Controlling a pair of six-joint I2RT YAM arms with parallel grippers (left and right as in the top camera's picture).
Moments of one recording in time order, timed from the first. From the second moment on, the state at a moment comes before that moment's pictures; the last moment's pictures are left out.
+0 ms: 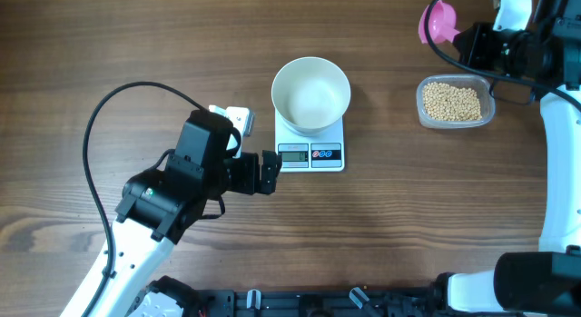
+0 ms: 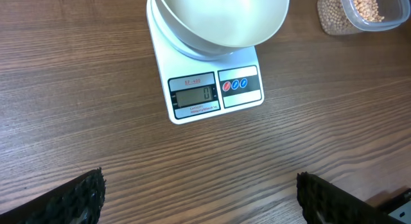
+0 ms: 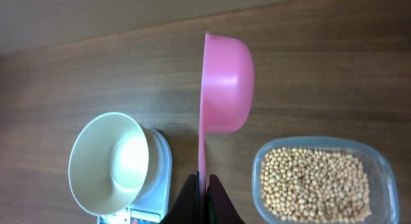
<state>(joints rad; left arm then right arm) -0.46 1.08 0.99 -0.83 0.15 -0.34 -0.15 1.61 1.69 -0.96 -0.39 0.04</state>
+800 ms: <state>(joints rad) -0.46 1.08 0.99 -0.83 0.15 -0.34 -0.16 1.67 1.69 -1.21 0.01 -0.19</state>
